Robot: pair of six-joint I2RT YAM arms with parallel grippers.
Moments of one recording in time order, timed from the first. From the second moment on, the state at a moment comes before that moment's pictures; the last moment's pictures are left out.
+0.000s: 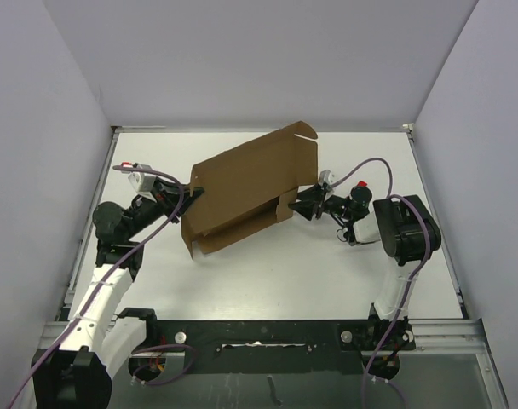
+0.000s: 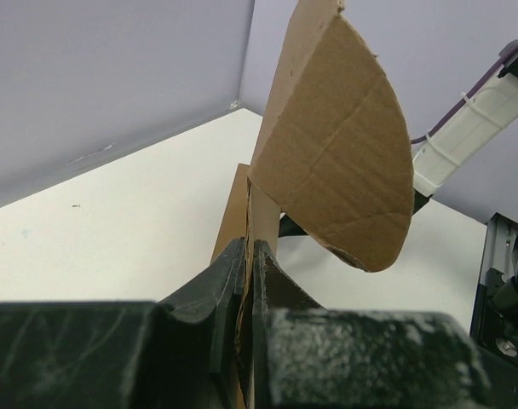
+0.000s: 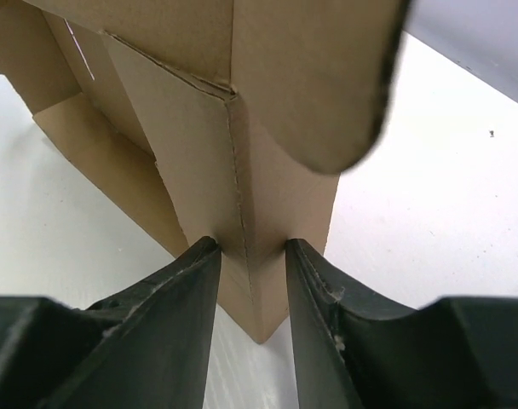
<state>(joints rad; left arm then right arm) -0.08 0.88 0.55 0.64 0.84 -0.45 0.16 1.93 0.65 1.30 -1.05 0.00</state>
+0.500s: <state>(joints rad) -0.08 0.91 0.59 0.61 0.83 -0.53 0.17 1.98 0.69 1.34 -1.05 0.04</state>
